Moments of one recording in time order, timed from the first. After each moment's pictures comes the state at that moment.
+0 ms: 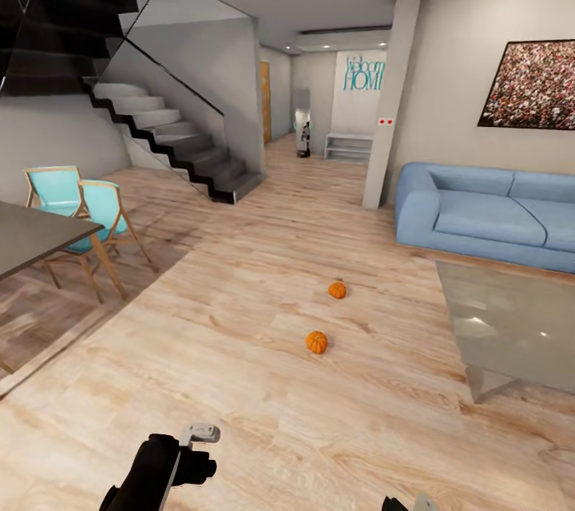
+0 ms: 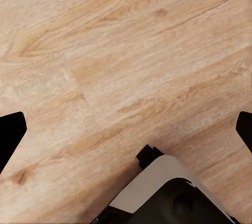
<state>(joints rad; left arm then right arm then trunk) -0.33 -0.13 0.26 -0.89 -0.46 0.75 -0.27 -0.37 0.06 0.17 -0.32 -0.77 -0.11 -0.57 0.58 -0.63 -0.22</state>
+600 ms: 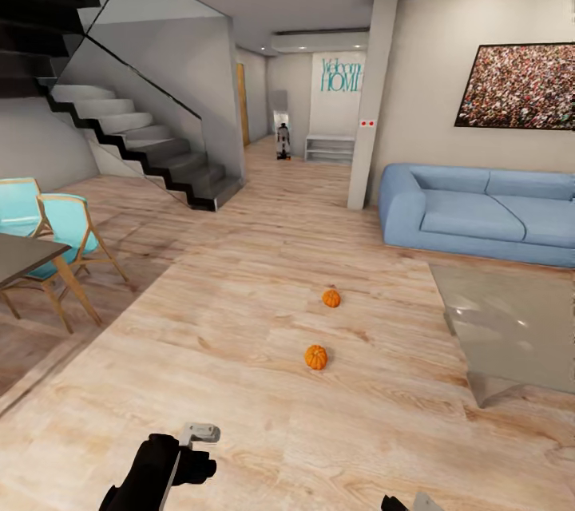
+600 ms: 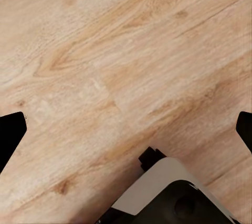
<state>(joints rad) -0.34 -0.13 0.26 -0.89 -0.46 0.75 -0.27 -0.37 0.06 0.17 -0.33 -0.77 -0.11 -0.57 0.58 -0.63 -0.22</state>
